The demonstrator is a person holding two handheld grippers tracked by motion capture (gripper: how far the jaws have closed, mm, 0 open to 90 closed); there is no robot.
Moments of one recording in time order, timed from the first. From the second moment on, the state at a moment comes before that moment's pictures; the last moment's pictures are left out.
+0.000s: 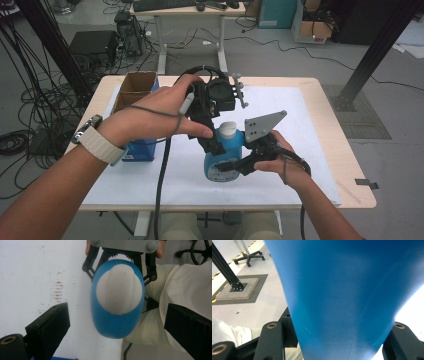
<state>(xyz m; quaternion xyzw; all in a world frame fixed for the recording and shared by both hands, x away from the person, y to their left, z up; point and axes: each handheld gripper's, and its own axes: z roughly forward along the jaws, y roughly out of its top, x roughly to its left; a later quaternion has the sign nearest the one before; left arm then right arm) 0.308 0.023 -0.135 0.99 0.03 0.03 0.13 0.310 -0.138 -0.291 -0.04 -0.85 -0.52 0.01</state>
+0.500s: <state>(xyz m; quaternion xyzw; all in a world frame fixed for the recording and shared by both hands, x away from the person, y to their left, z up) 0.307 0.024 -0.135 0.99 0.02 0.03 0.13 0.310 -0.137 -0.291 -0.04 -0.85 -0.52 0.01</state>
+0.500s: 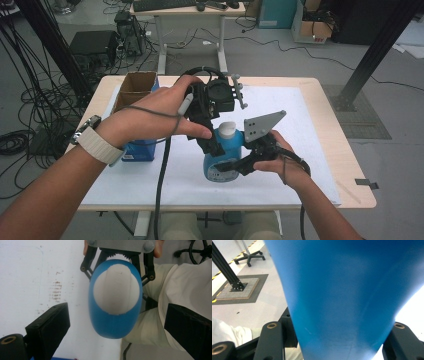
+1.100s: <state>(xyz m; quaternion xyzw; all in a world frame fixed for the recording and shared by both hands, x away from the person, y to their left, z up) 0.309 0.024 -0.136 0.99 0.02 0.03 0.13 0.312 -0.139 -0.291 -0.04 -0.85 -0.52 0.01</state>
